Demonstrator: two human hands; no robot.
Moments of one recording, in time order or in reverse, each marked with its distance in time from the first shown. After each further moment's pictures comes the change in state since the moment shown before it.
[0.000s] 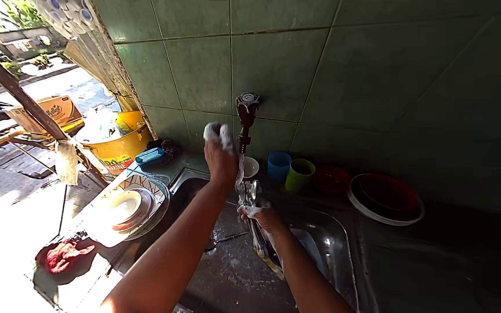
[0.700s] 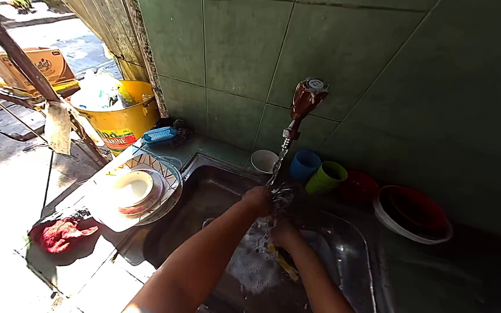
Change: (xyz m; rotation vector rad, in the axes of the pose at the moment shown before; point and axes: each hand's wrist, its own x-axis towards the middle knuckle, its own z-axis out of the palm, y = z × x) left_hand -0.039 -0.100 0.033 0.414 -1.107 -0.106; right_hand 0.010 0.020 0.009 -1.305 -0.128 0.359
